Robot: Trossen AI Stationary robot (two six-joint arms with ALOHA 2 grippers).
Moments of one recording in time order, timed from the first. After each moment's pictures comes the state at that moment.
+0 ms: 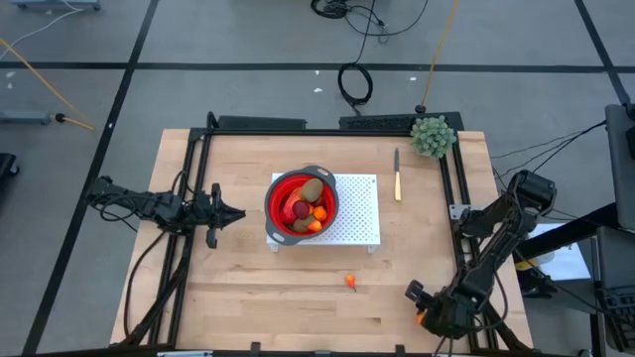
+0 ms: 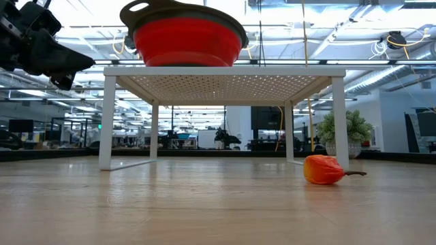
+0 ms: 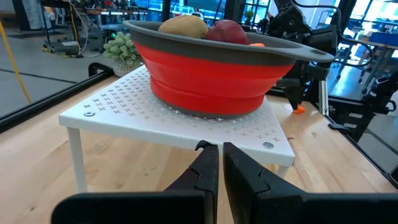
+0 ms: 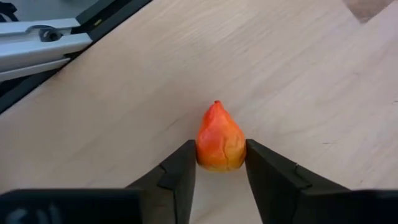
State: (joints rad) left arm -0.32 0.02 0.08 -0.14 -0.37 -0.18; right arm 1.06 1.52 0.74 -0.36 0.05 0.14
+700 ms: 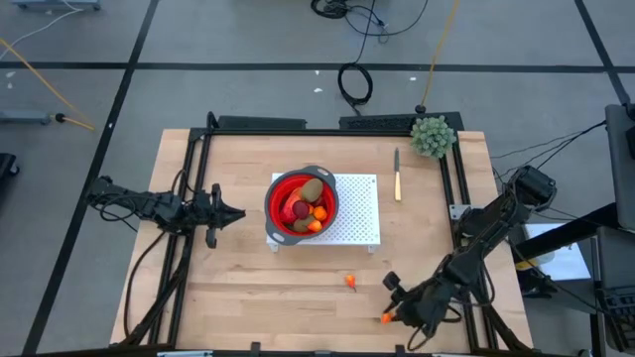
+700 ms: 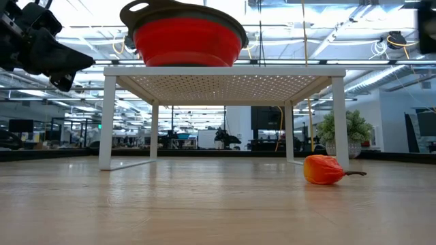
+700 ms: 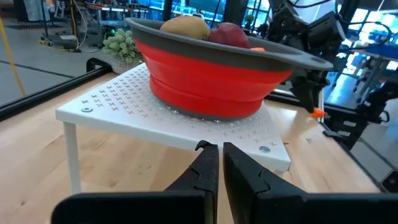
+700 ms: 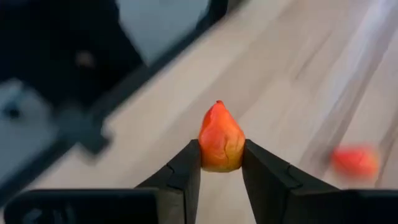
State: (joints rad) left arm -0.32 0.02 0.07 -0.14 -0.37 -0.23; right arm 0.87 1.48 0.74 -0.05 0.19 0.07
